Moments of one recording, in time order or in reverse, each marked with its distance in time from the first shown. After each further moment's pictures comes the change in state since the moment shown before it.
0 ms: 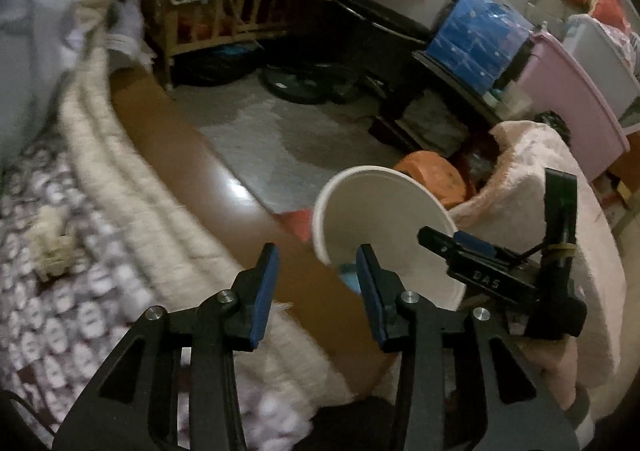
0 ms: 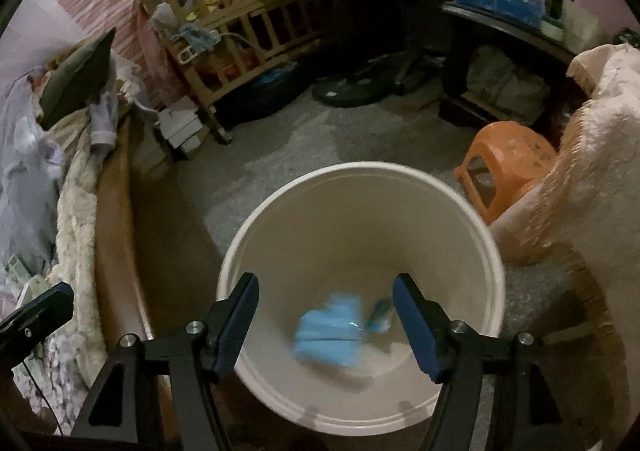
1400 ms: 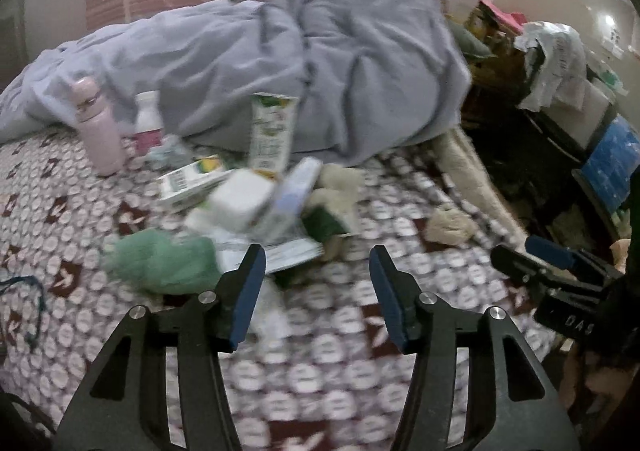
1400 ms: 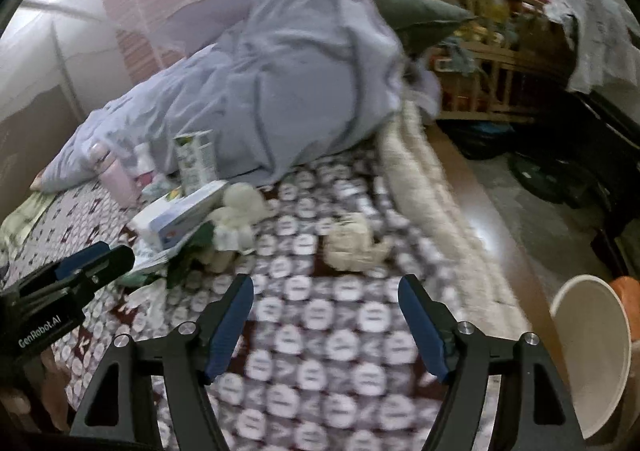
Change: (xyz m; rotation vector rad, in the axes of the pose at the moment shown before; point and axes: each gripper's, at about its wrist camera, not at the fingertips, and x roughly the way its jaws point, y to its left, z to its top) left arm -0.212 0.239 -0.128 -0.352 -0.262 0.485; right arm -0.043 0.341 -0.088 -0.562 -0.045 0.334
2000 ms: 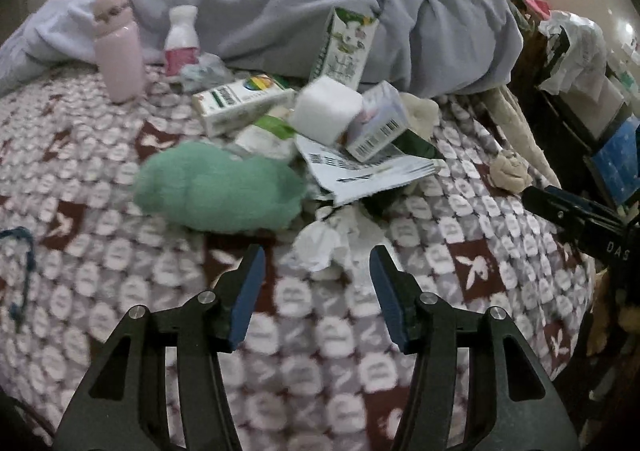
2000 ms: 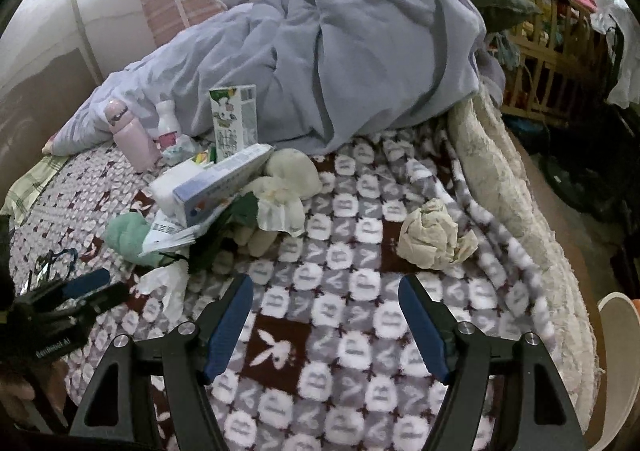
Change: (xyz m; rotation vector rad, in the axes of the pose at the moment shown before) left arm 0.047 0.064 -0.043 -0.054 0.151 -0.030; right arm 0.049 0.037 -0.002 -0.063 0.083 0.036
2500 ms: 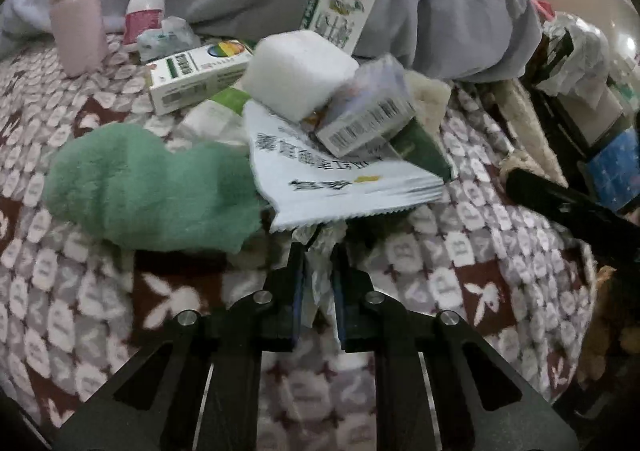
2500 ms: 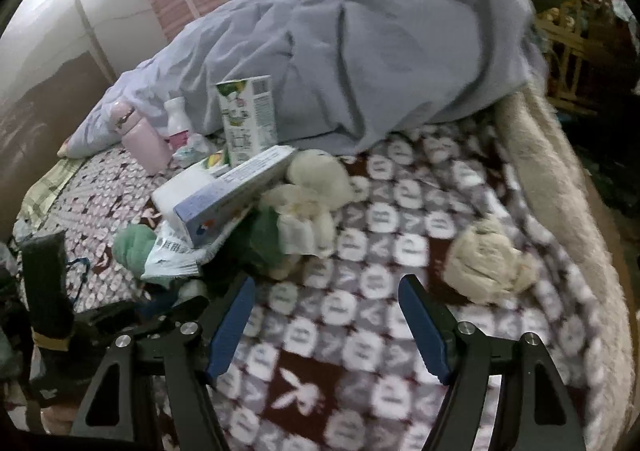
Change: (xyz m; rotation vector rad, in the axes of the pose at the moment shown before) left arm 0.046 0.004 0.011 -0.044 0.061 -0.077; right arm 0.039 0.017 0.024 0.004 0.045 0.129
